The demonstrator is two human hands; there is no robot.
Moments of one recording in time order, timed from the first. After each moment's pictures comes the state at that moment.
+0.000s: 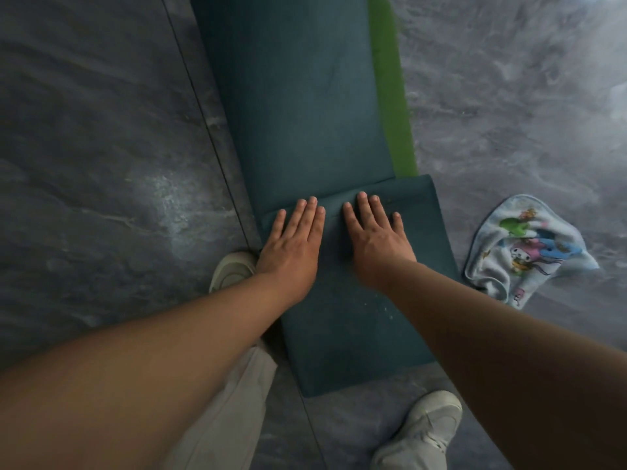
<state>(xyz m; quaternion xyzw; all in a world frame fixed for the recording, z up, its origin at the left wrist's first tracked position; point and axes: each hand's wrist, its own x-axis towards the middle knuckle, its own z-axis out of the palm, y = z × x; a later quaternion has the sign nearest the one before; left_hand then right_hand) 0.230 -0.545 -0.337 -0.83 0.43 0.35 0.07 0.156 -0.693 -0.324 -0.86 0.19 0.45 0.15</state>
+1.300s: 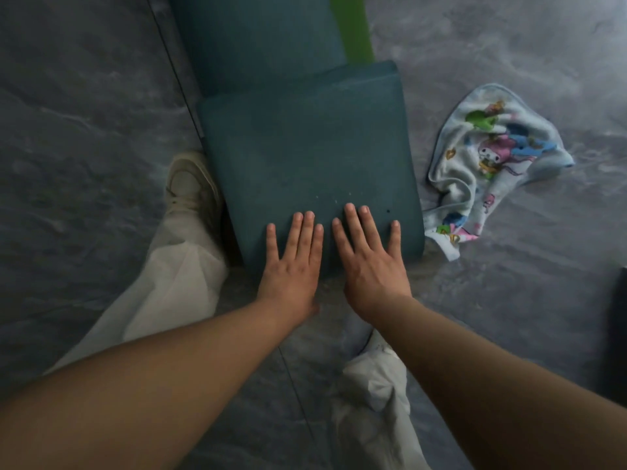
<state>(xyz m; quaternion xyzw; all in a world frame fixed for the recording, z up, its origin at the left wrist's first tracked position) 0.003 -0.498 -0.280 -0.78 0.46 0.36 0.21 -0.076 -0.633 -0.269 -0.91 0.14 0.36 0.15</state>
